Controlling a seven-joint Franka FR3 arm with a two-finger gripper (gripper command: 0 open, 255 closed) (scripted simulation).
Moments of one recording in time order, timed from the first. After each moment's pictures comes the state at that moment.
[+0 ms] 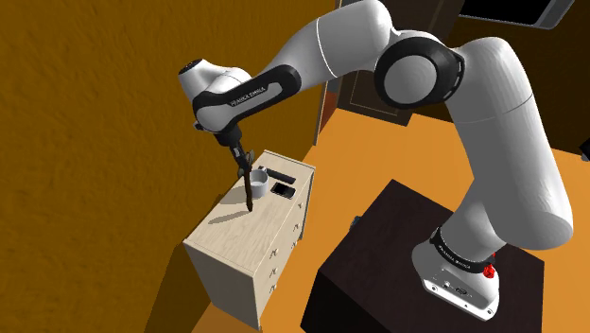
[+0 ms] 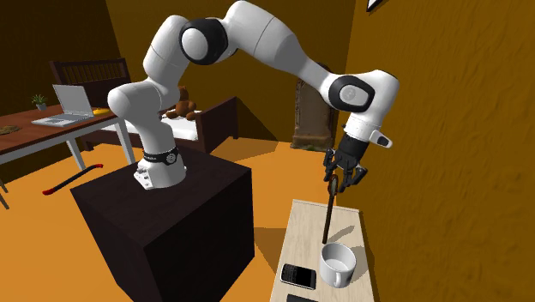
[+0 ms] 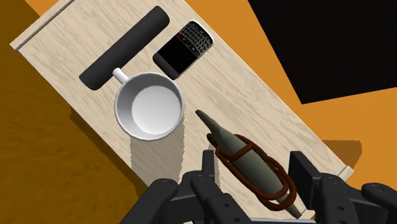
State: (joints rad) arm 0.23 0.76 0.14 -1.37 -0.25 1.82 -0.67
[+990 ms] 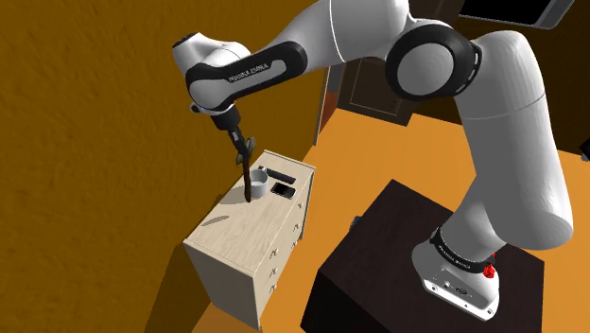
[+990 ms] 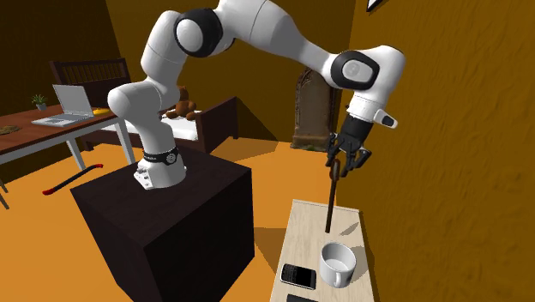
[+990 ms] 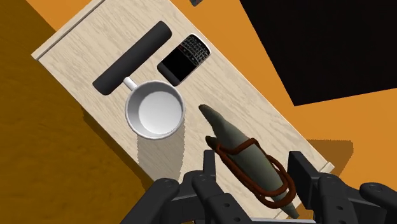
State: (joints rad) arm 0.23 0.69 0.15 -1.33 -0.24 1.71 -0.69
